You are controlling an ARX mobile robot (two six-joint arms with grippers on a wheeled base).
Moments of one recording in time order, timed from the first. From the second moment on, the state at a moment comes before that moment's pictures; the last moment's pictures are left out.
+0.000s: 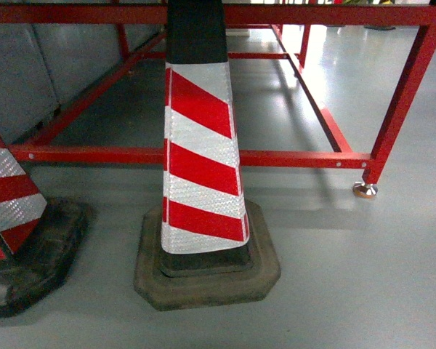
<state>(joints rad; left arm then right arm) 0.00 0.01 0.01 -0.01 0.00 0.00 0.00 0.00 0.01 -0.01 0.00 0.00</state>
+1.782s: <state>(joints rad) 0.00 0.01 0.01 -0.01 0.00 0.00 0.00 0.00 0.01 -0.01 0.00 0.00</state>
